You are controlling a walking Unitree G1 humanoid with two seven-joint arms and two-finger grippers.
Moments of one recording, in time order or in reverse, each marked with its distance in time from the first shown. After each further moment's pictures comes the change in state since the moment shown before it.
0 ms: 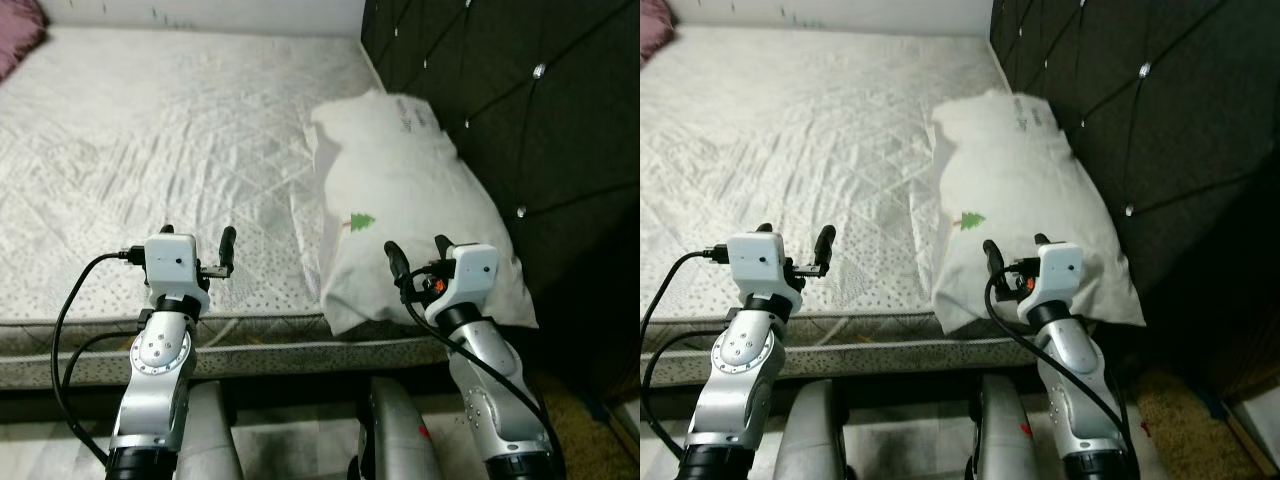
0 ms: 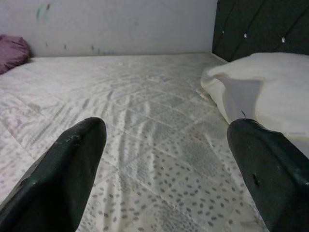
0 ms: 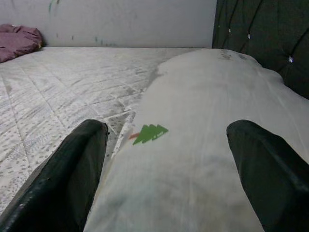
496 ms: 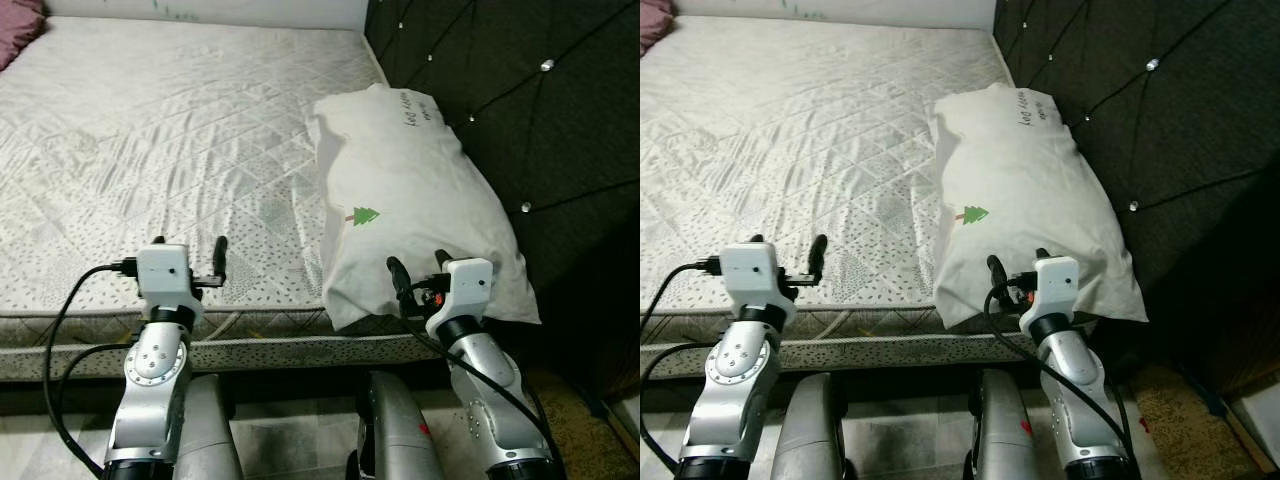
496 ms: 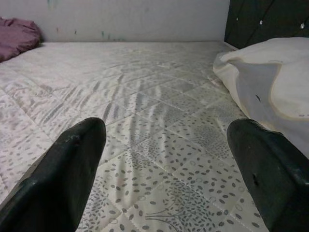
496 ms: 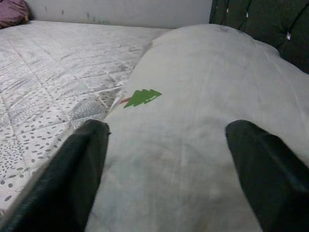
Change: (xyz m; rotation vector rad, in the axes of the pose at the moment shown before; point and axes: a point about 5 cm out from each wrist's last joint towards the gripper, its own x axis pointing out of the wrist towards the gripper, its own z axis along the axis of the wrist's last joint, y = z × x) left arm -0.011 0.004 -0.008 -0.004 0.038 0.028; right arm -0.009 -0.007 -0.018 -0.025 0.059 -0.031
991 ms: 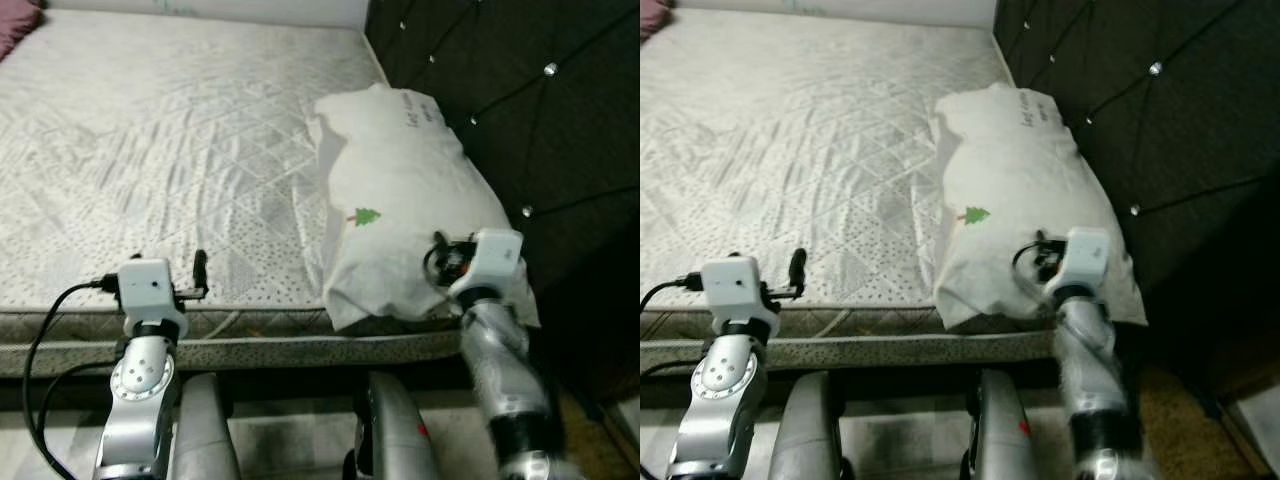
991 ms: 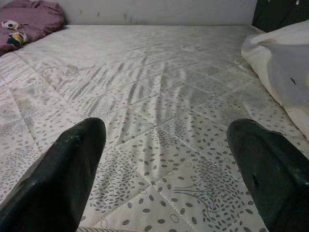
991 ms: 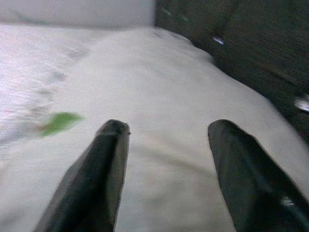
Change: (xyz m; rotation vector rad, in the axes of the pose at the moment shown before) left arm -0.013 0.013 -0.012 0.016 0.061 0.086; right arm 0.024 -0.025 0.004 -0.023 -0.025 -0.196
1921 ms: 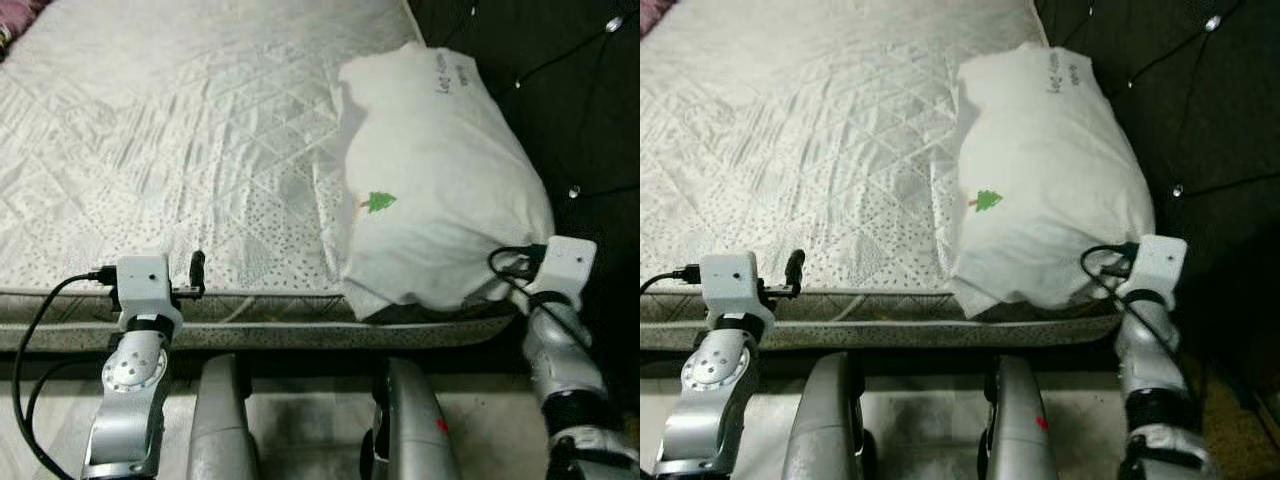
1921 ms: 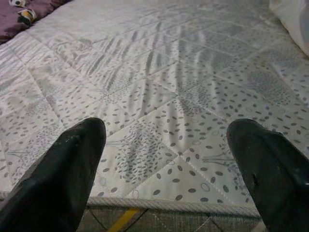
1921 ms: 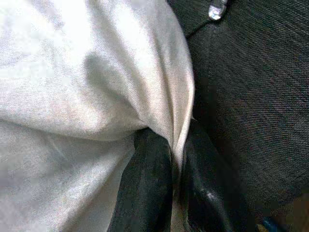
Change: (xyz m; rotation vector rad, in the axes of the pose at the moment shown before) left arm 0.003 0.009 0.009 0.045 0.062 0.003; right arm 0.008 -0.099 -0.008 -0.126 0.146 -0.375
